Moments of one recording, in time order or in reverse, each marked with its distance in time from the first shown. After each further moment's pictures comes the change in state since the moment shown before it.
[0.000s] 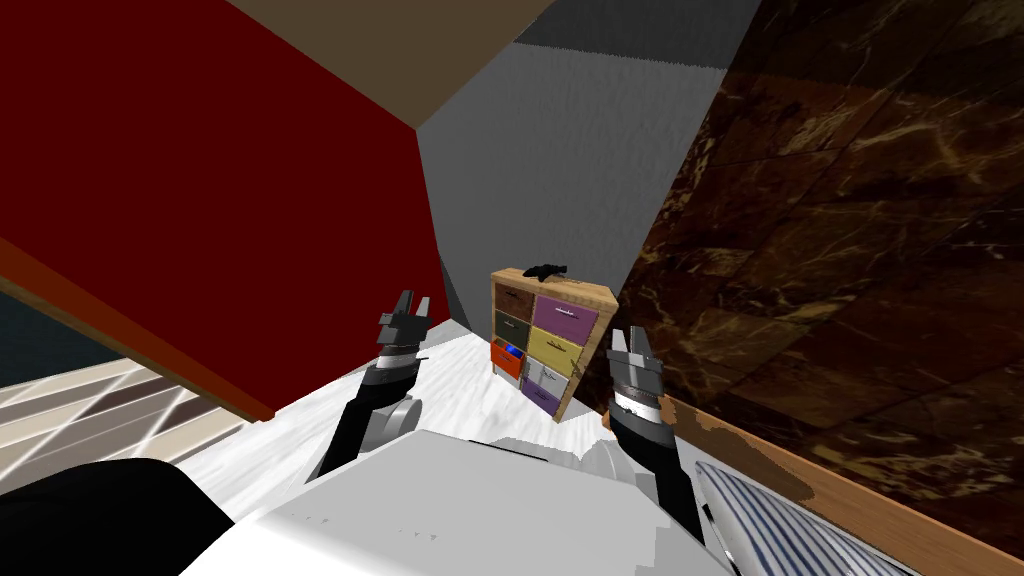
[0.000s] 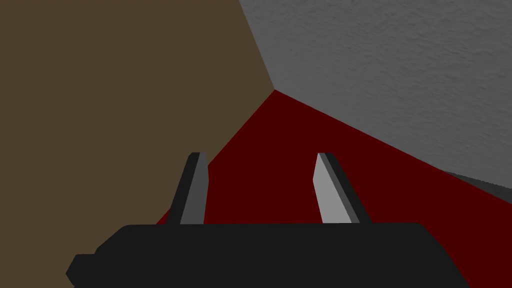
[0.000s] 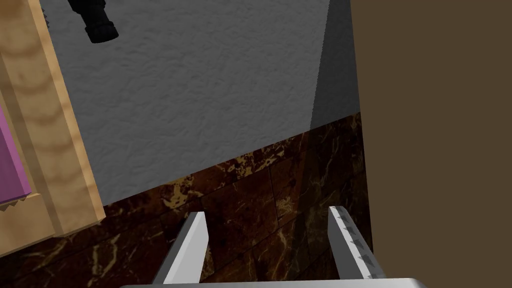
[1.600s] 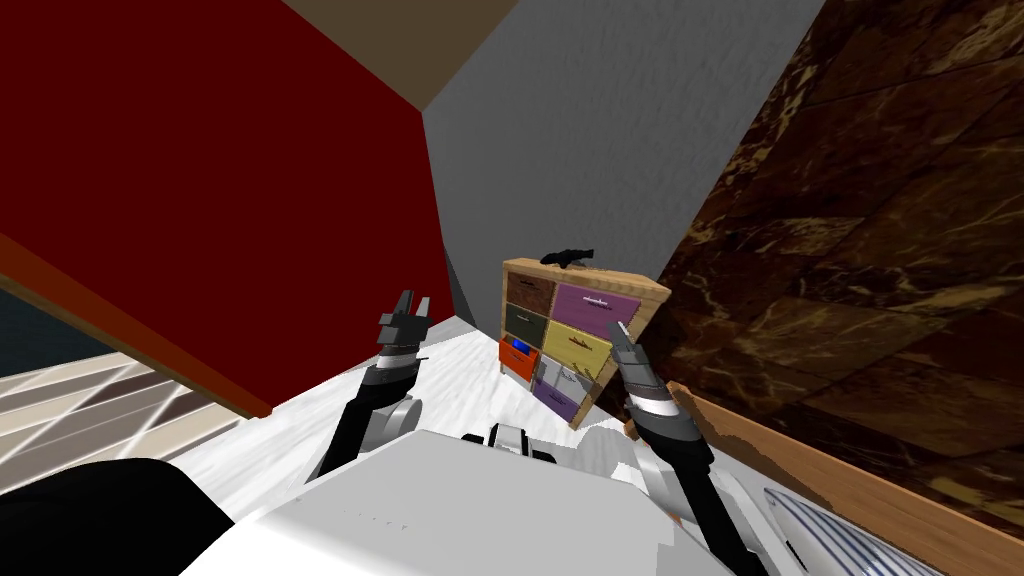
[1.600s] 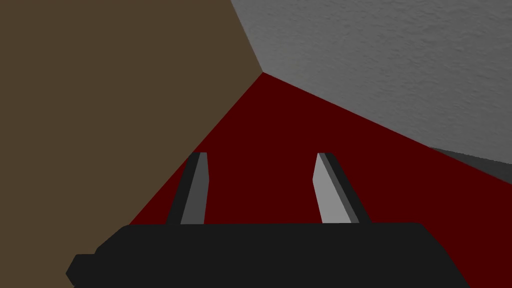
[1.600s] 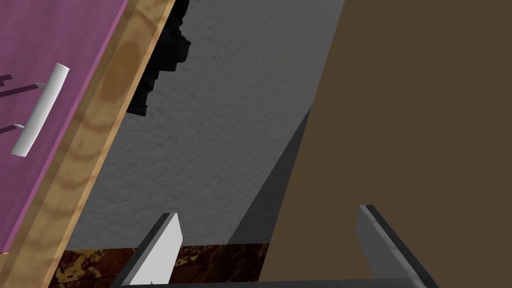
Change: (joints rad) left arm 0.000 0.000 0.000 0.000 0.000 0.000 0.000; right arm -0.064 -0.248 -0.150 -0.005 0.304 -0.008 0.126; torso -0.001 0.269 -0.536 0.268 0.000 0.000
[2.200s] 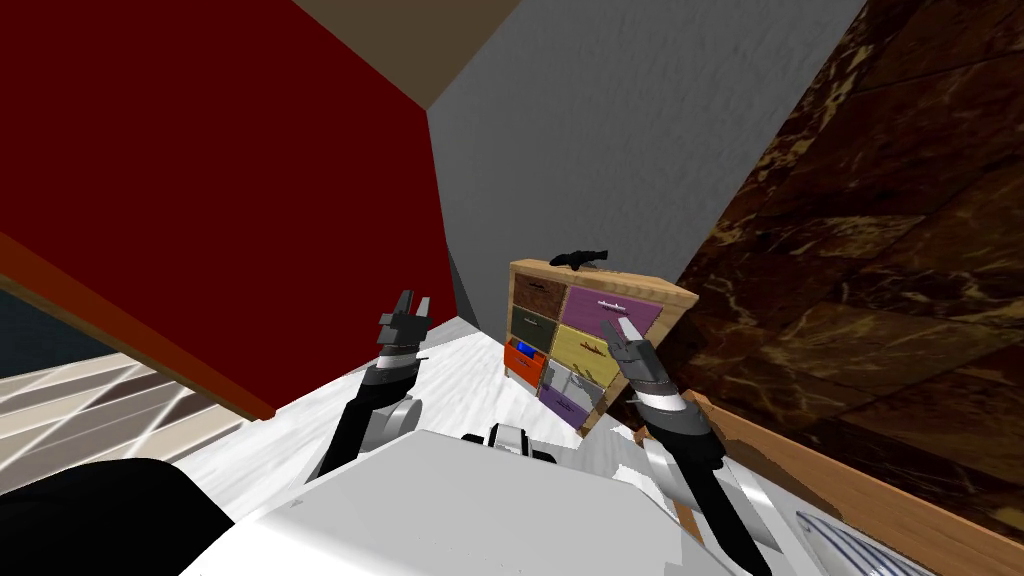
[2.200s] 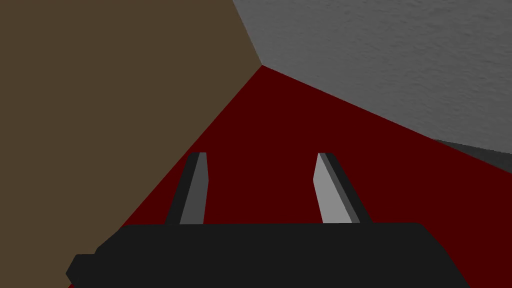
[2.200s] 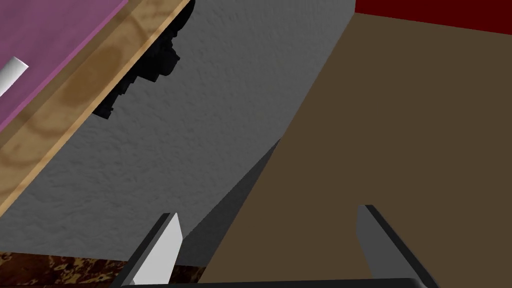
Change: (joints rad) left arm 0.000 0.000 0.000 0.000 0.000 0.000 0.000; right arm -0.035 -0.024 -0.081 -0.003 0.163 -0.003 0.067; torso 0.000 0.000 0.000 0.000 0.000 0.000
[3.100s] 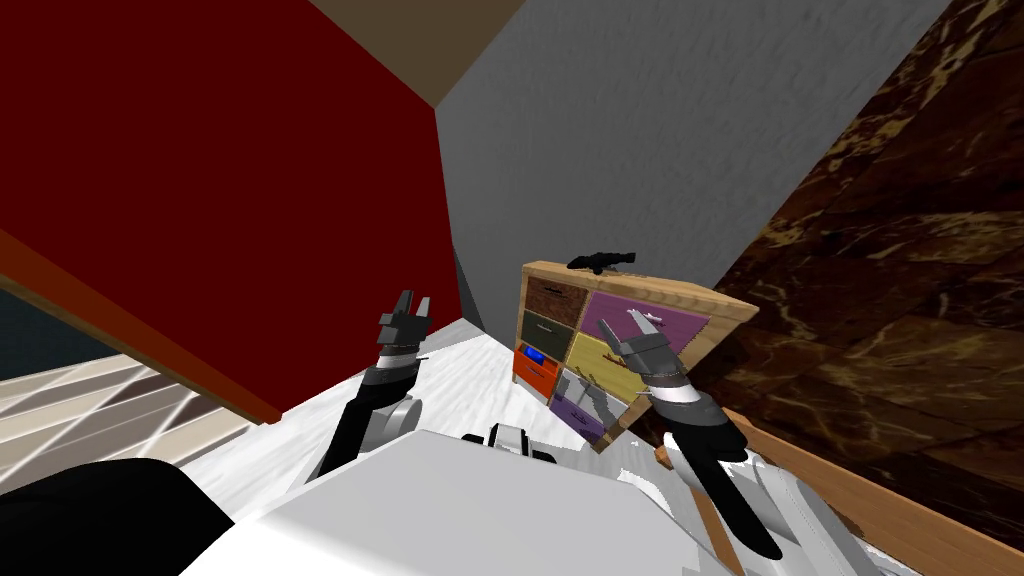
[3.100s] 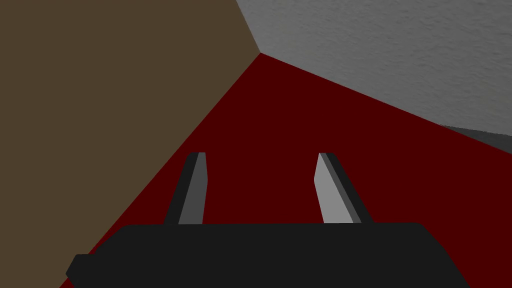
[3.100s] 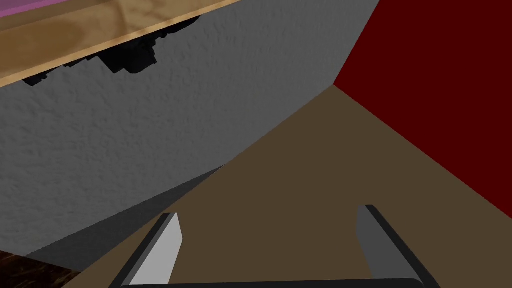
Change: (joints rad) left arm 0.000 0.000 0.000 0.000 0.000 0.000 0.000; right arm -0.060 -0.017 -0.139 -0.004 0.270 -0.006 0.116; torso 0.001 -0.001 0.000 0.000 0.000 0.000
